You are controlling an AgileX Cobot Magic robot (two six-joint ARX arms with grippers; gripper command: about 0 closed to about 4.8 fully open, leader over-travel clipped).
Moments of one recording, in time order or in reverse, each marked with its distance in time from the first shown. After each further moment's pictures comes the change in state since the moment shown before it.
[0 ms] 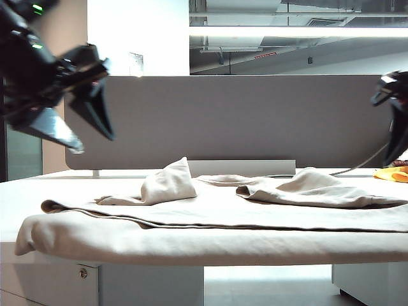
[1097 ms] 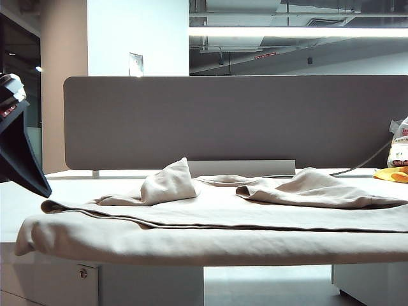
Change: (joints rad) left arm -0.014 -0.445 -0.483 -0.019 0.070 -0.216; right arm -0.182 -0.356 -0.360 -0.049 -0.045 0.061
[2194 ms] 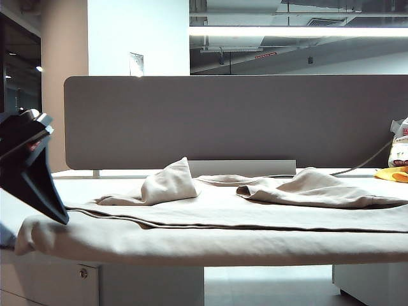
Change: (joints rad) left arm 0.000 0.244 0.000 0.196 0.039 -0.069; right arm -0.002 0.233 0.000 0.146 0.034 0.068
